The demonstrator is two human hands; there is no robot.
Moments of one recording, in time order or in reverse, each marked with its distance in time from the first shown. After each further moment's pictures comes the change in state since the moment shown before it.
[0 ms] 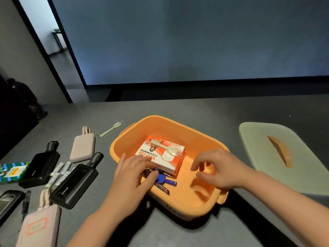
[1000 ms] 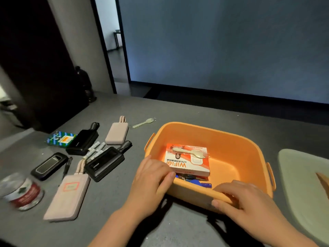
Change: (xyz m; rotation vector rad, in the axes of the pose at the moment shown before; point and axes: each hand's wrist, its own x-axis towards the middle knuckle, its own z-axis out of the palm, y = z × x) left_hand -0.018 0.011 0.021 0.051 0.210 -0.046; right_hand -0.026 -0.005 0.011 -0.042 -0.024 -0.031
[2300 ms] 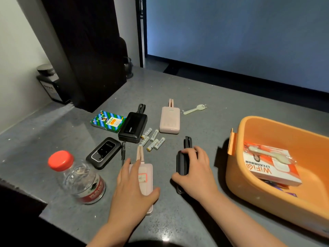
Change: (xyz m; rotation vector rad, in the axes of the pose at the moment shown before) left_hand -0.102 -0.178 -0.102 0.025 -0.009 -0.725; right_hand 0.190 -0.201 0.186 0.259 0.063 0.210
